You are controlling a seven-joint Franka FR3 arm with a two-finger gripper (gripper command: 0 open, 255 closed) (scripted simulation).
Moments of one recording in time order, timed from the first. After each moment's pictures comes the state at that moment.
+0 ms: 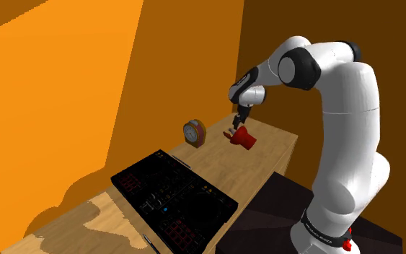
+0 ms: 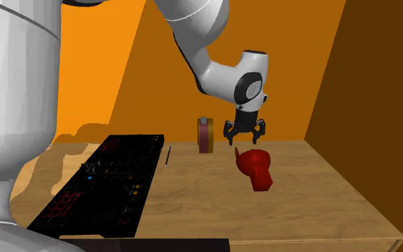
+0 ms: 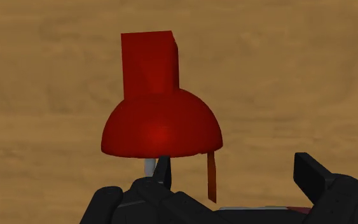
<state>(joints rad) -0.26 0.41 -0.31 -1.98 0.29 2.48 -0.82</state>
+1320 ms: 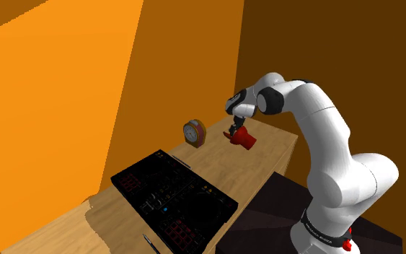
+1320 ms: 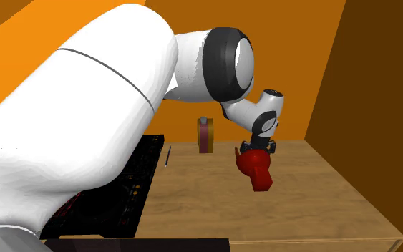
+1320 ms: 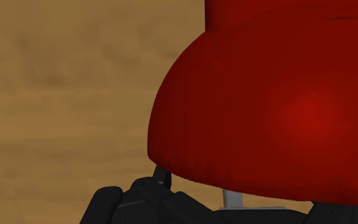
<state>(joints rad) -0.47 0.96 -0.19 -1.40 0.43 2.45 -0.94</state>
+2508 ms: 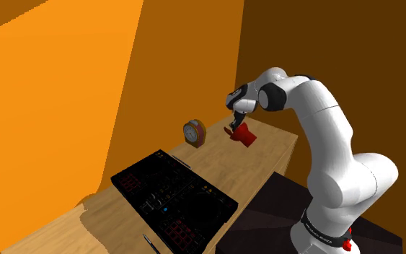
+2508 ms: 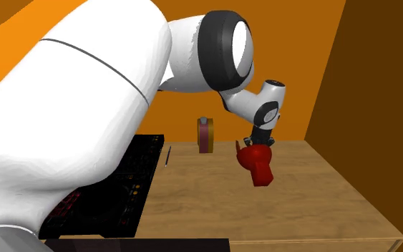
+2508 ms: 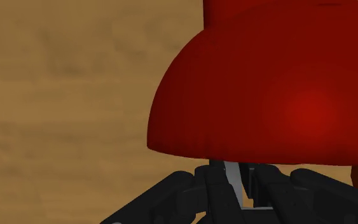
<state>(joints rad) -0.46 0.90 -0.21 -1.41 0.41 2.41 -0.92</state>
